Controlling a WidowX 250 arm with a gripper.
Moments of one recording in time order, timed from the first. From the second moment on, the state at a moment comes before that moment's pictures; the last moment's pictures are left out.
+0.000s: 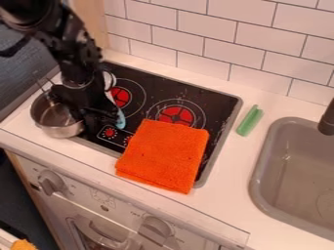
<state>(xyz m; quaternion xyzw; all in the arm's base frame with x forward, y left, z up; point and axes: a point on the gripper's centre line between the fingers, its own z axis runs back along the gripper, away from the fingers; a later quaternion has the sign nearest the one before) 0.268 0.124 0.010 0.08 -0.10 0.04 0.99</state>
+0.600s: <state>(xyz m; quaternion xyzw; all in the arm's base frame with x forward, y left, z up) 0.260 0.118 0.015 0.06 -0.10 0.03 0.99</state>
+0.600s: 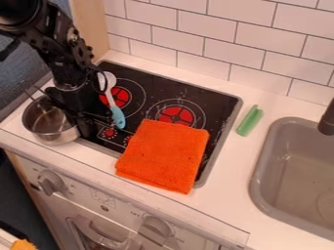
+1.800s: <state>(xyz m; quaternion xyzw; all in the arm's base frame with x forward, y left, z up) 0.369 -0.054 0.070 0.03 -0.16 -0.13 0.98</state>
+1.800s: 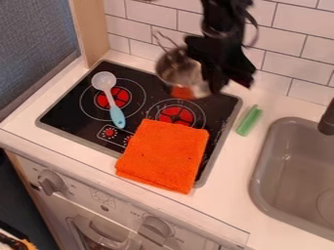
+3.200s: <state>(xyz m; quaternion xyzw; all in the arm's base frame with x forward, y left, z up) 0.374 -0.056 0.034 -0.02 -0.13 -0.10 0.99</state>
